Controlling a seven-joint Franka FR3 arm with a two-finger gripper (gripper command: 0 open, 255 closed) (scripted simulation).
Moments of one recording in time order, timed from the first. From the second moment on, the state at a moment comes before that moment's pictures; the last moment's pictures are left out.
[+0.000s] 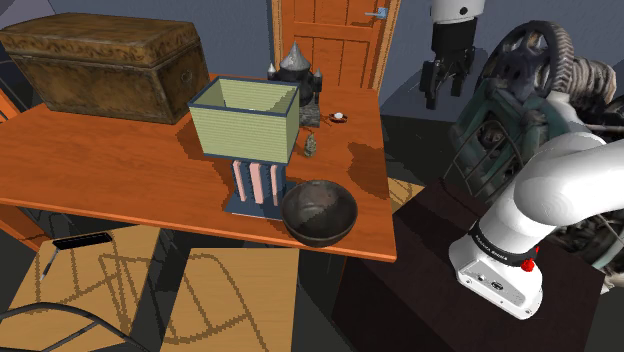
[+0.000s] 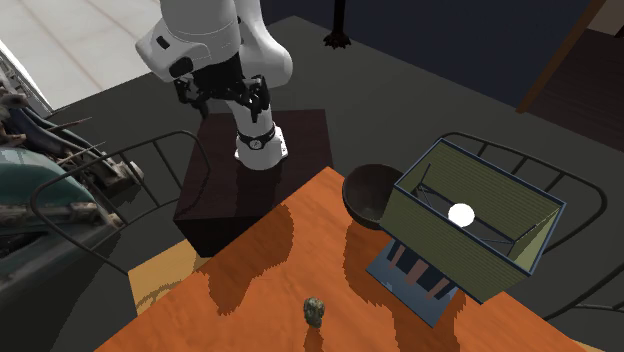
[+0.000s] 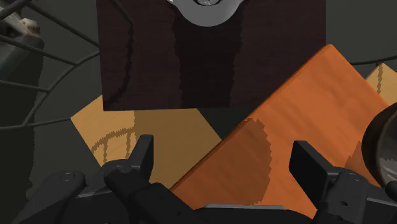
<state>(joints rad) 0.02 -0.75 0.04 -2.44 -0.03 1.45 0.14</state>
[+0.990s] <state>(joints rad) 0.04 -0.38 0.21 -2.40 -0.05 1.87 0.35</state>
